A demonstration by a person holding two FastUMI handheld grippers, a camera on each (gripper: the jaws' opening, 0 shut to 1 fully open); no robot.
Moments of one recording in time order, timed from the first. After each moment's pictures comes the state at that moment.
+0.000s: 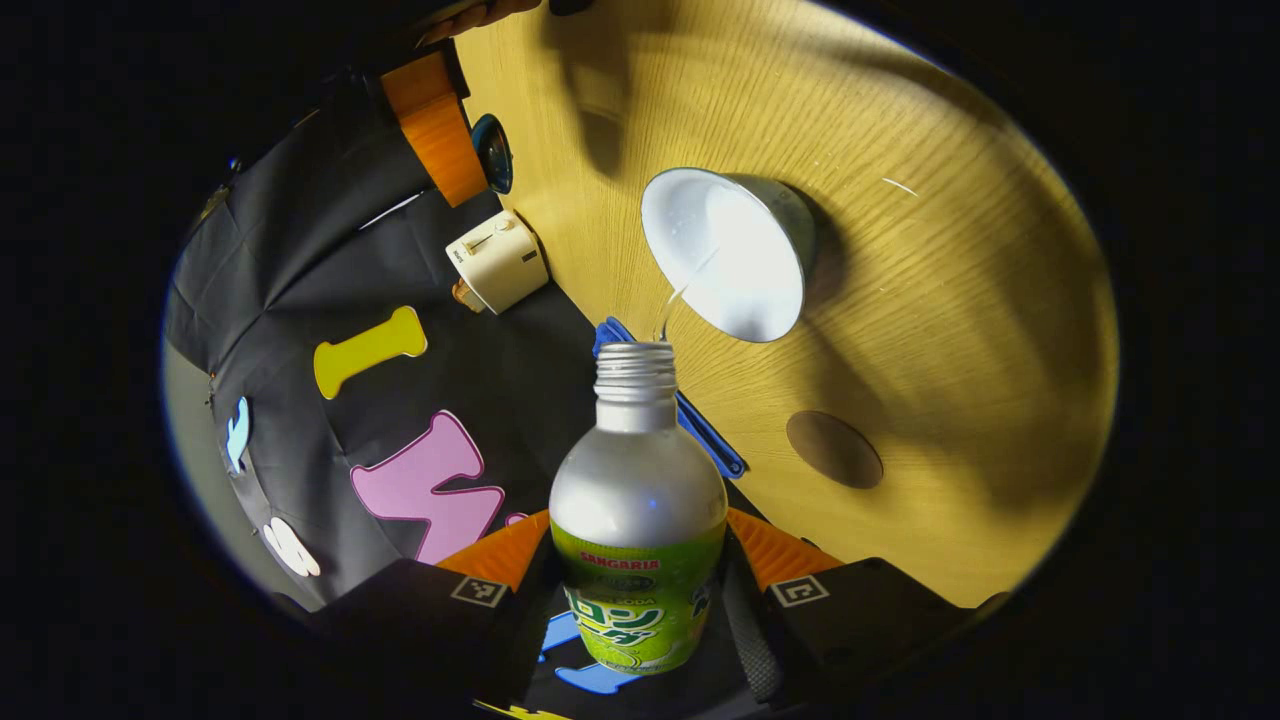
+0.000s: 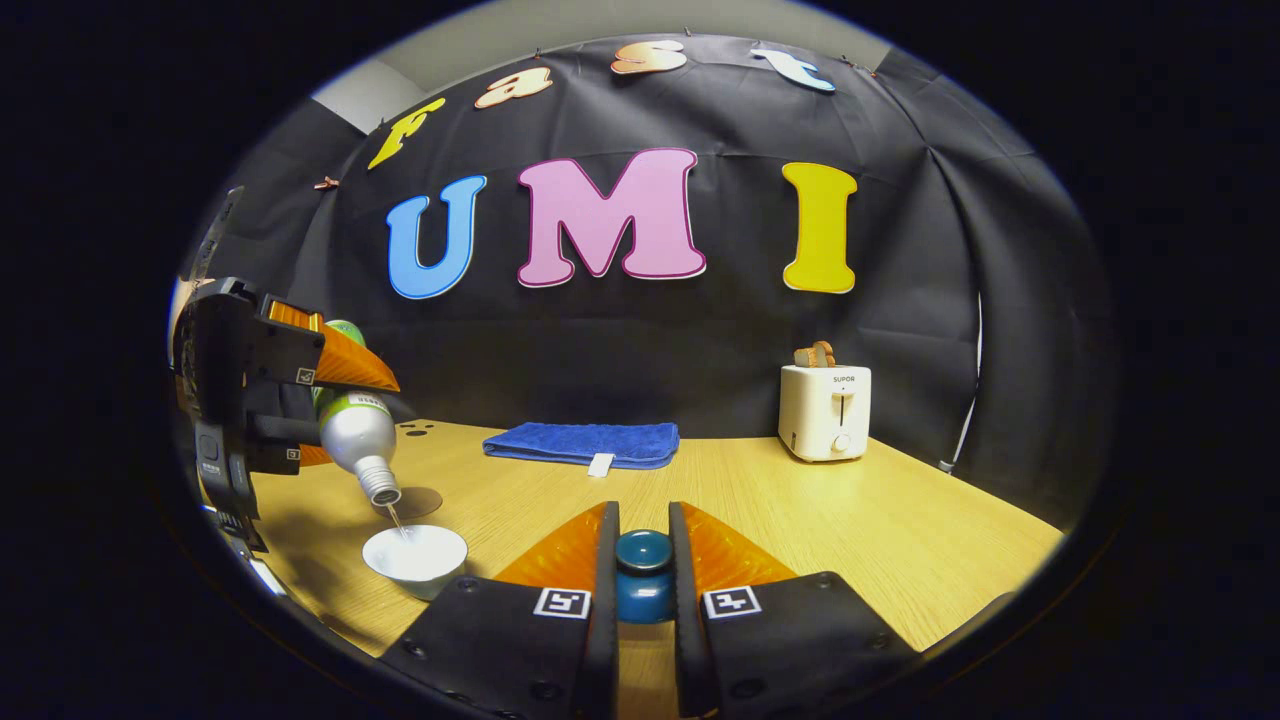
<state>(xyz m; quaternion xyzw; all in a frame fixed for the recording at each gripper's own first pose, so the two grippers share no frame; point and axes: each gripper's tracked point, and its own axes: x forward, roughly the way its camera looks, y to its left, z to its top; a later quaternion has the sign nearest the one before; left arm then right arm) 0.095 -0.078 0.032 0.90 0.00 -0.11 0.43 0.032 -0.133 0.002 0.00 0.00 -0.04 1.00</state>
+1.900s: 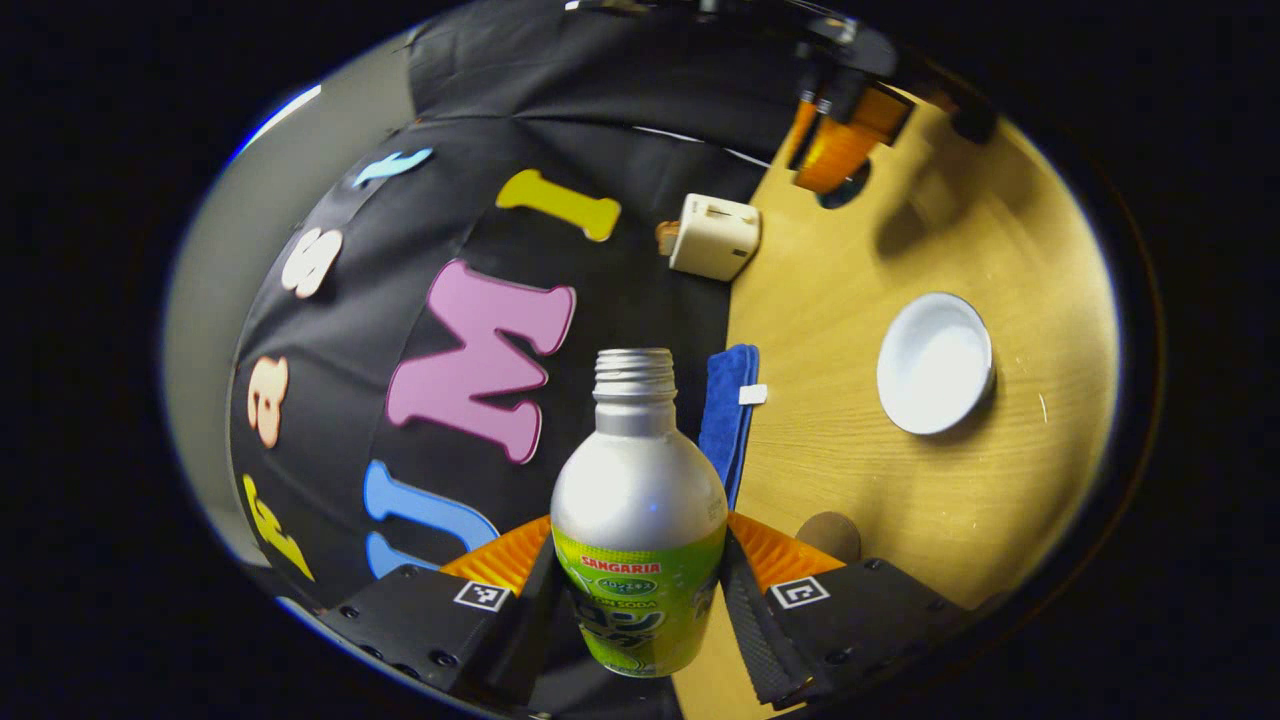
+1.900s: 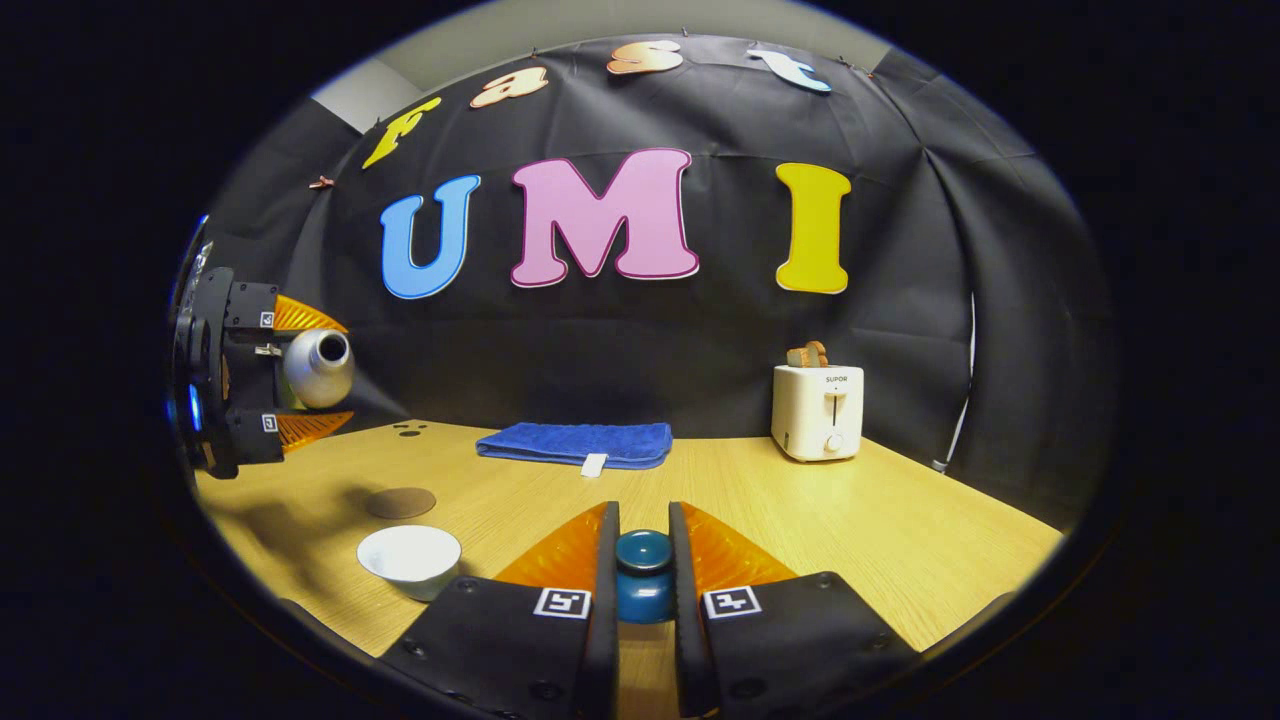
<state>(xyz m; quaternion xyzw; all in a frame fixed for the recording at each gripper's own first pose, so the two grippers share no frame) 0.087 -0.048 0.076 0.58 -0.06 -0.08 0.81 0.031 -0.137 0.002 0.00 0.00 -0.05 1.00</state>
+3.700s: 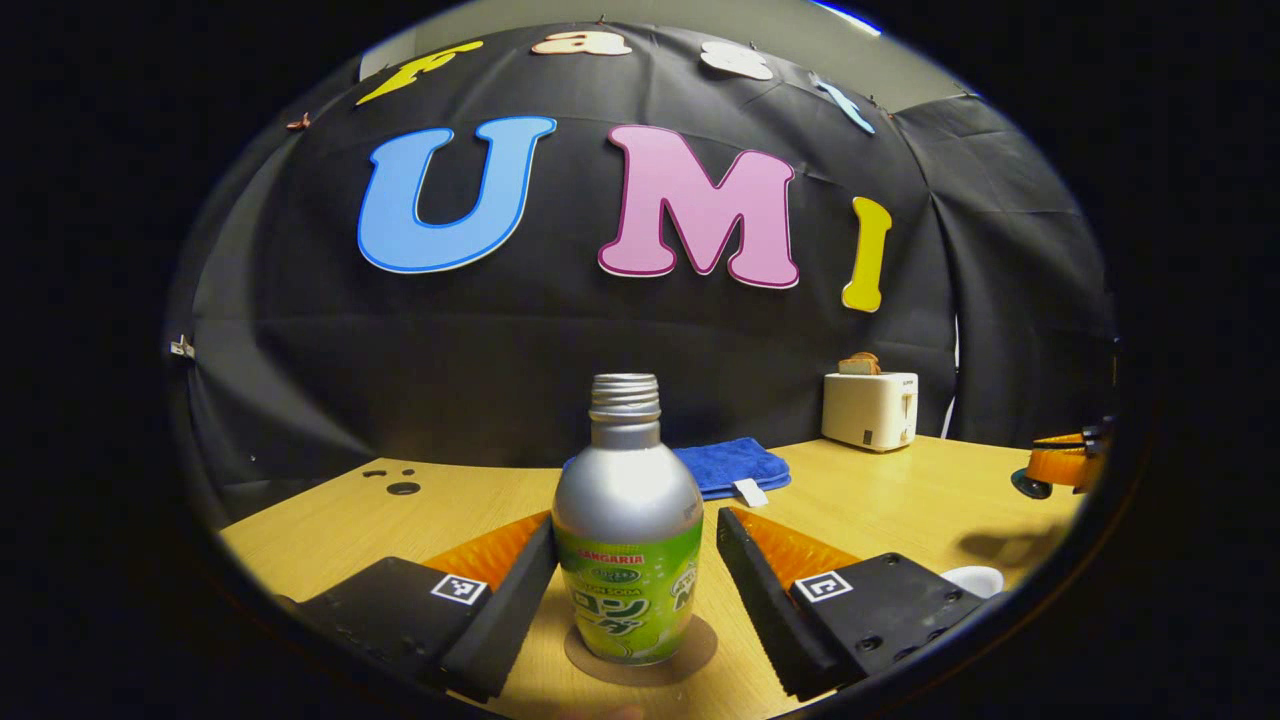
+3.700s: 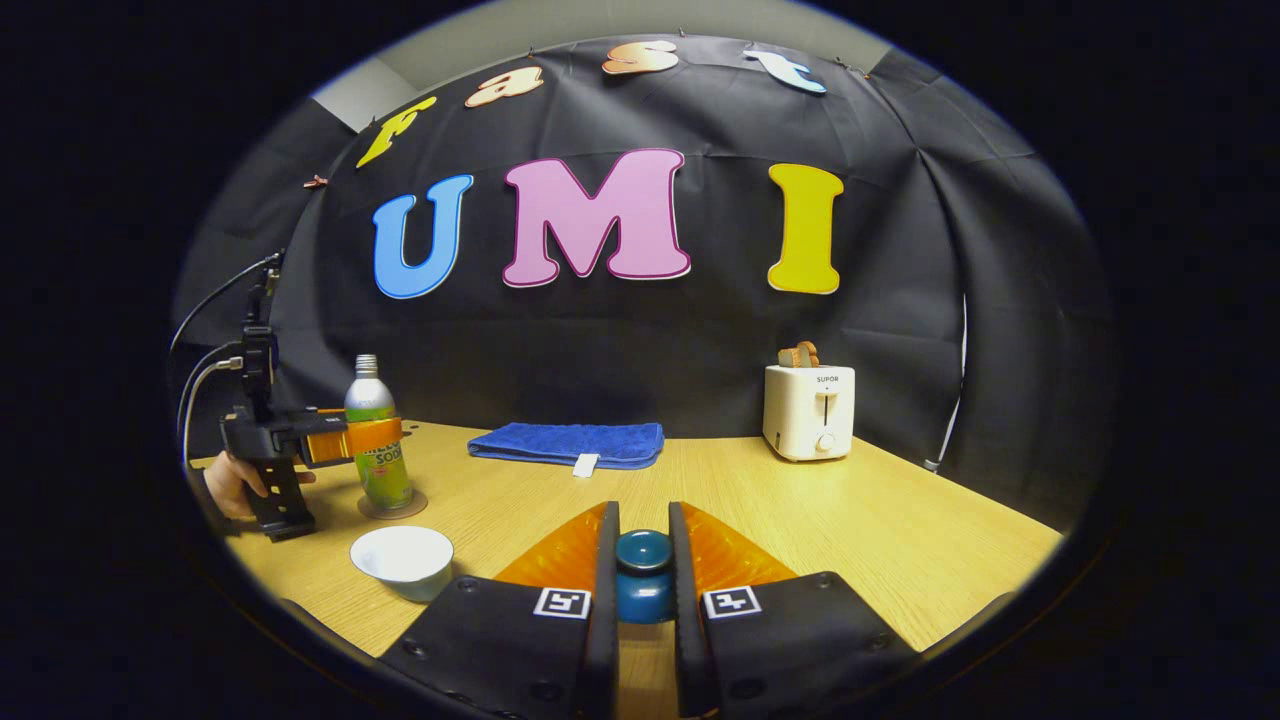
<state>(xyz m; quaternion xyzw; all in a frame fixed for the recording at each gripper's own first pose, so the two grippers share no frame) 0.155 -0.013 0.009 0.00 0.00 -0.10 1.00 0.029 -0.141 0.003 0.00 0.00 -0.06 1.00</state>
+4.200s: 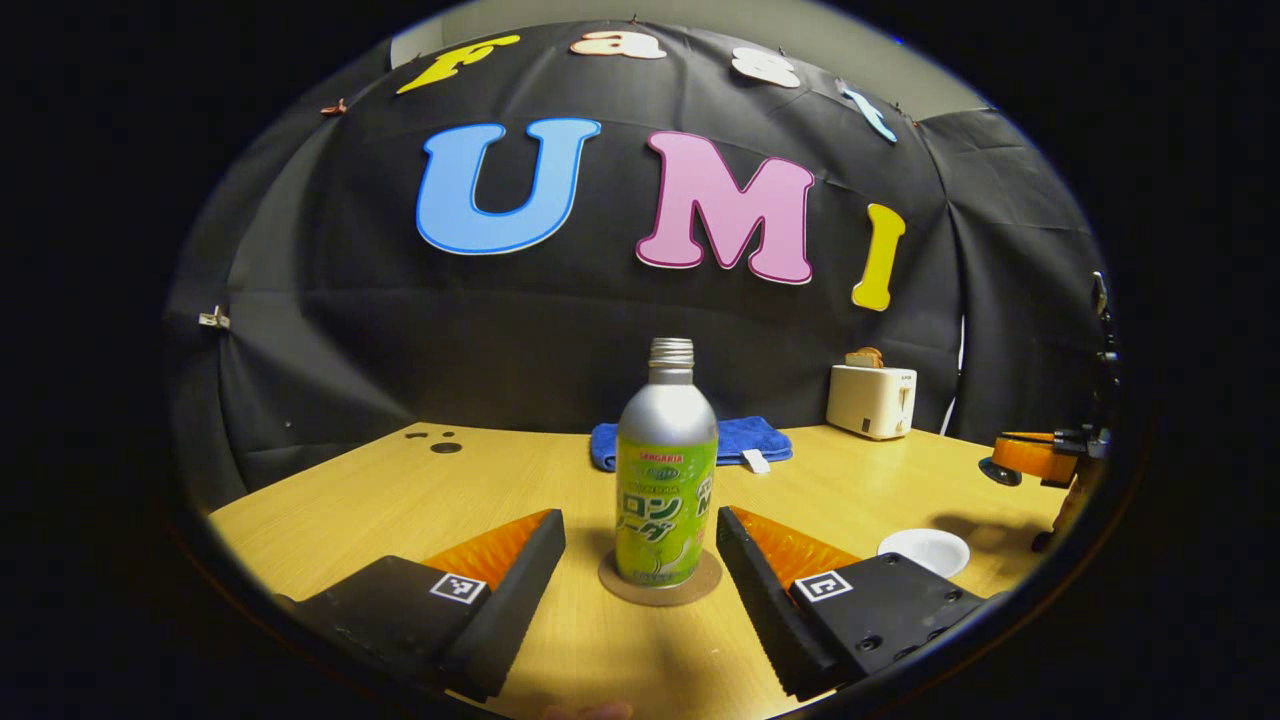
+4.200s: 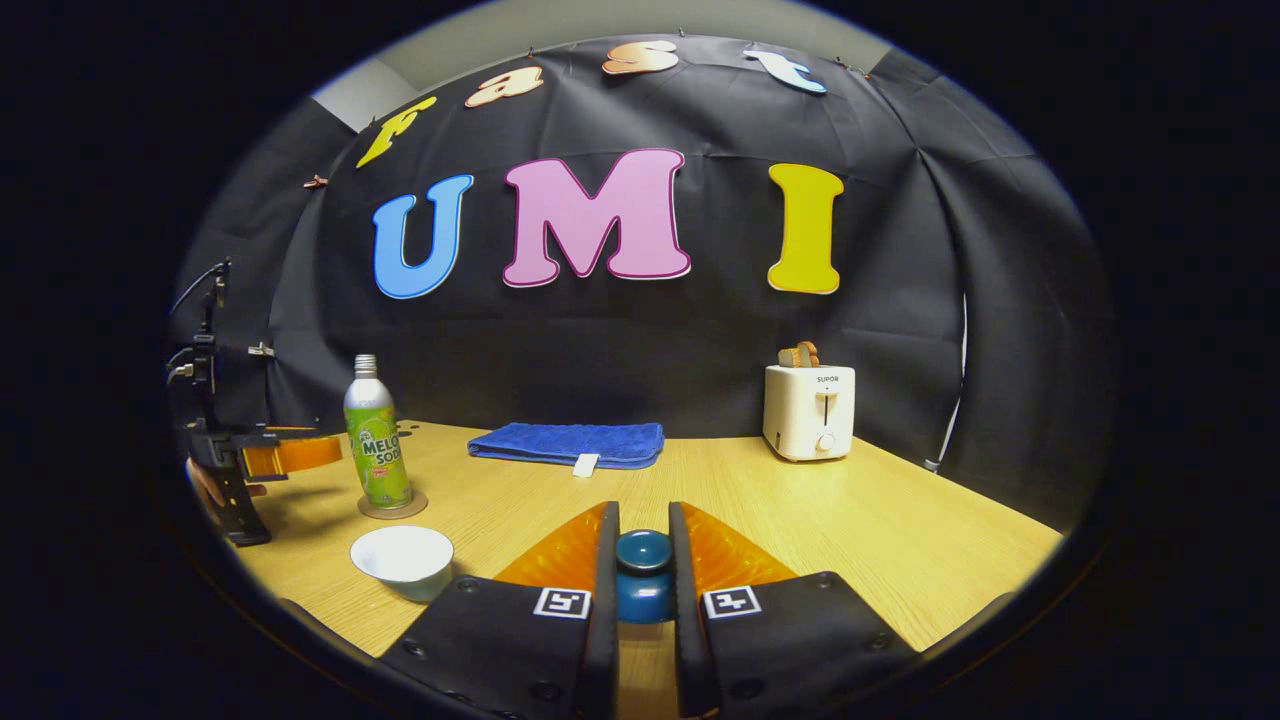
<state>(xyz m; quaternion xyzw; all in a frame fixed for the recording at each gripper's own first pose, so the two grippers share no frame) 0.082 0.023 -0.007 -0.03 0.02 -0.06 1.00 0.031 -0.138 0.003 0.00 0.00 -0.06 1.00</state>
